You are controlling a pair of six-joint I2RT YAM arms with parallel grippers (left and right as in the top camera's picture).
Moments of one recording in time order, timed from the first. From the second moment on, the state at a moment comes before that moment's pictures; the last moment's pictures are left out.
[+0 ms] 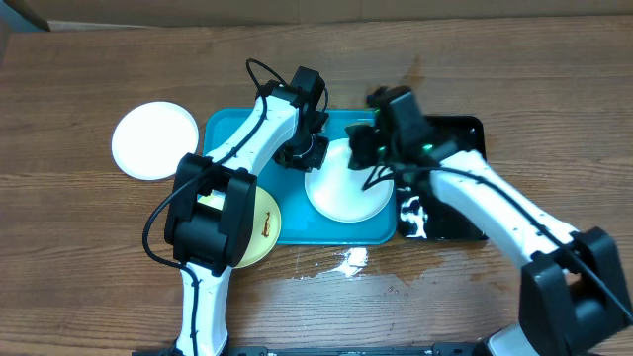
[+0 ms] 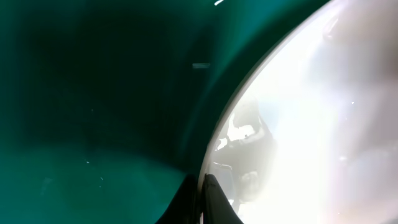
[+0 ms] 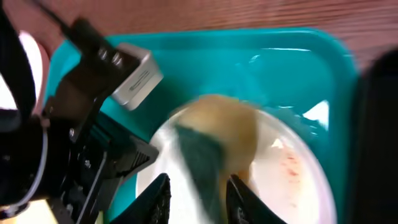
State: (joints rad) left arm -0.38 2.21 1.71 -1.04 0.13 -0.08; right arm 0.45 1.70 1.21 -0.42 -0.18 0.49
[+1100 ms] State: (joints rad) left arm -0.38 2.21 1.78 -1.14 0.08 -0.08; right arm 0.50 1.81 1.22 -0.46 -0.02 0.33
